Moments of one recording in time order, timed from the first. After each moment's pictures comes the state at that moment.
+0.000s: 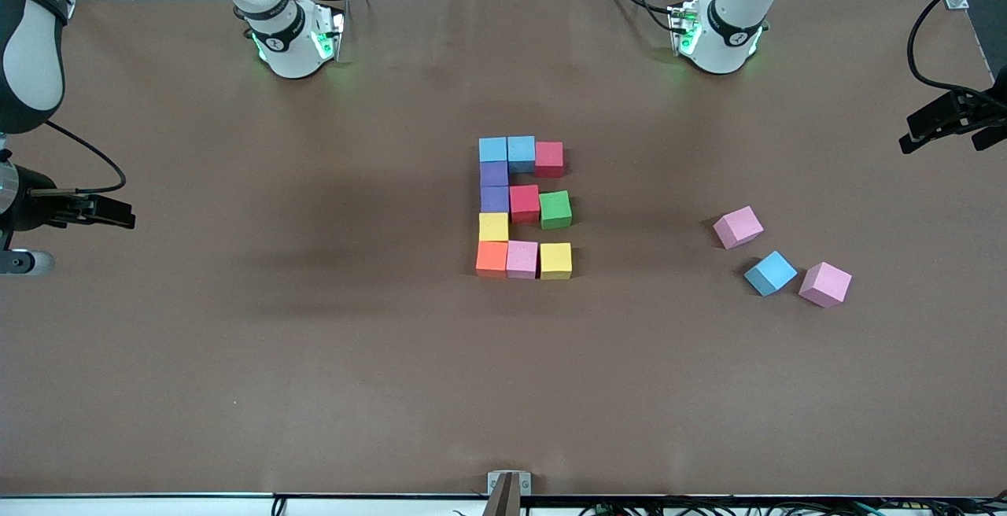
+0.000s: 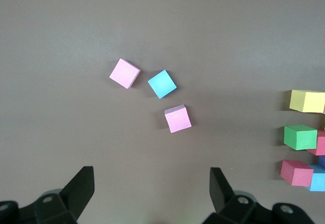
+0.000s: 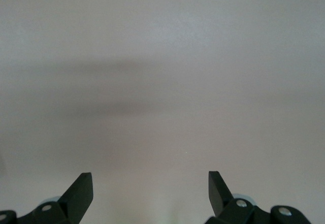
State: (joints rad) left arm -0.05 -0.02 0.08 -1.53 -0.02 1.51 0.00; right arm 0.10 0.27 -0.19 -1.39 -0.02 1.52 -0.08
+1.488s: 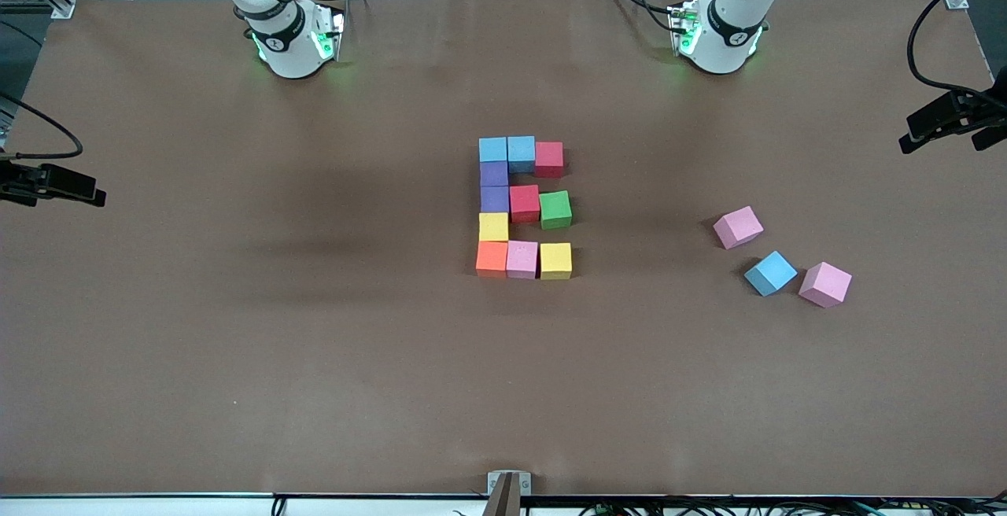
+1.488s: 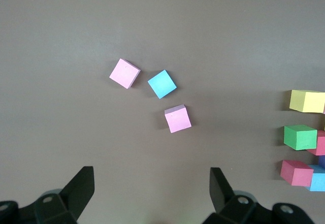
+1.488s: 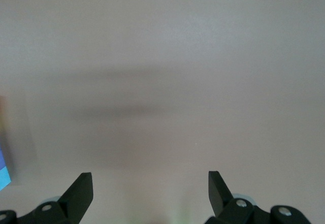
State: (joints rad) left arm -0.05 -0.02 0.08 -1.53 -0.02 1.51 0.00; right arm 0.01 0.24 -0.12 -1.28 0.02 1.40 -0.09
